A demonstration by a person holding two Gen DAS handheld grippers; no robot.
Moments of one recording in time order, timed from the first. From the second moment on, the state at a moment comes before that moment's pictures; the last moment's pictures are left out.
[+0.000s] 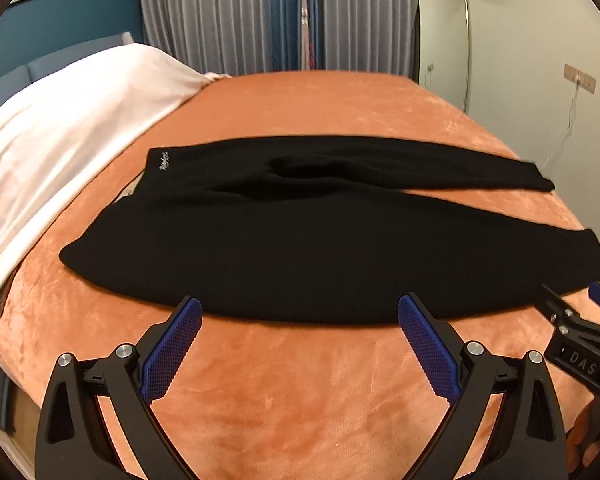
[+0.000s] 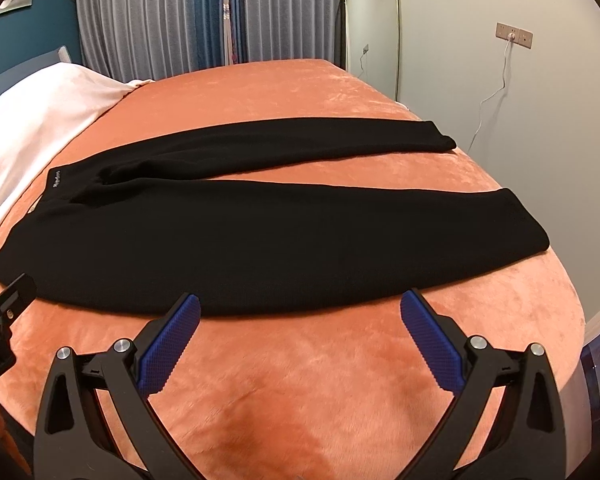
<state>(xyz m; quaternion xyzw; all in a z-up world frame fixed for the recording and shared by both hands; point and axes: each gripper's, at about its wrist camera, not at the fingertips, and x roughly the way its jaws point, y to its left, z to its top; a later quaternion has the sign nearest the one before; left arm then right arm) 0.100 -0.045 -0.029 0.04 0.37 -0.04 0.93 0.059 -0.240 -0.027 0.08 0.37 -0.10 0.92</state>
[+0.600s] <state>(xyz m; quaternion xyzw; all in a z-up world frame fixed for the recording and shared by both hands) 0.323 0.074 -0.008 -0.03 0.41 0.06 0.91 0.293 -0.509 -0.008 0.10 0.39 -0.19 0.90</state>
